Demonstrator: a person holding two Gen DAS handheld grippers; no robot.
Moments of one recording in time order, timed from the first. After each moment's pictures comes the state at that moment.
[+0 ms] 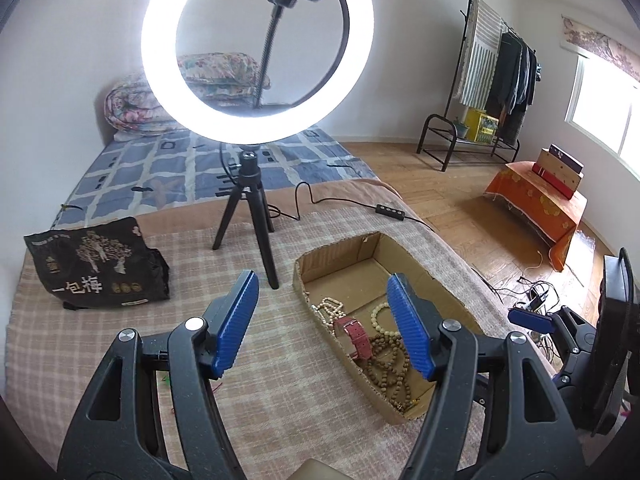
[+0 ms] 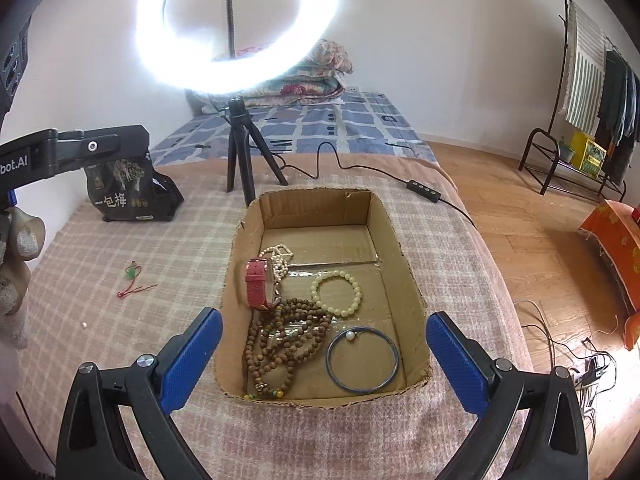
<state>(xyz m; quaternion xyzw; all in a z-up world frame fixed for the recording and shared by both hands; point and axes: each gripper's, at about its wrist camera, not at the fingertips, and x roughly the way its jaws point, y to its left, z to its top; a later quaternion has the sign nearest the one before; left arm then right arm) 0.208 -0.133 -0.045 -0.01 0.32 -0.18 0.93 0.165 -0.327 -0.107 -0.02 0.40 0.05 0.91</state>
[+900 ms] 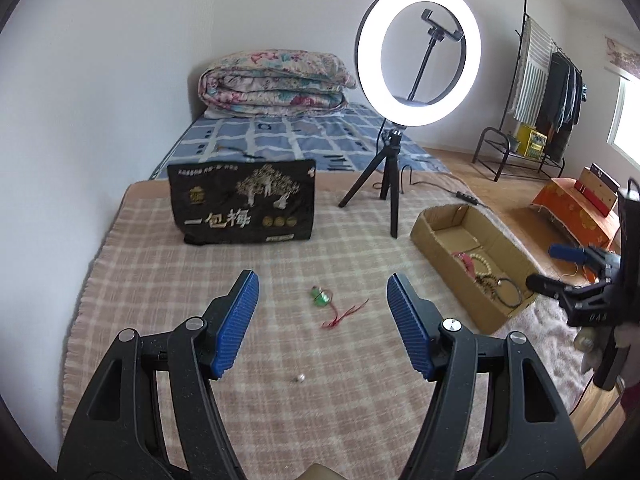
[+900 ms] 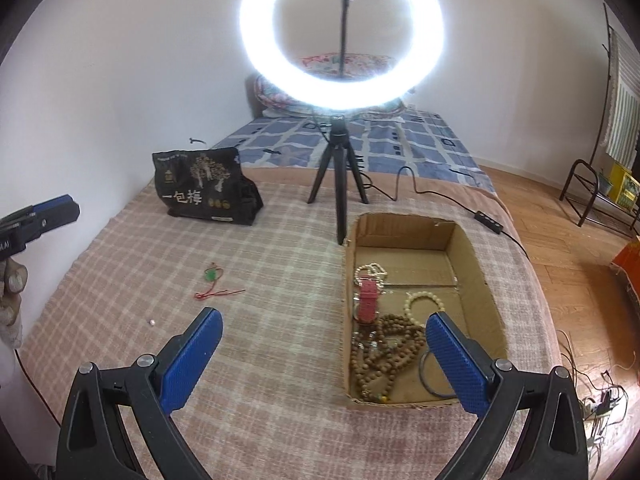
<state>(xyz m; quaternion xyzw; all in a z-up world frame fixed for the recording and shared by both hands) 0.111 0.046 -0.064 -0.03 0.33 -0.08 0.94 0.146 -0.238 -0.083 -0.05 0.38 0.14 0.91</state>
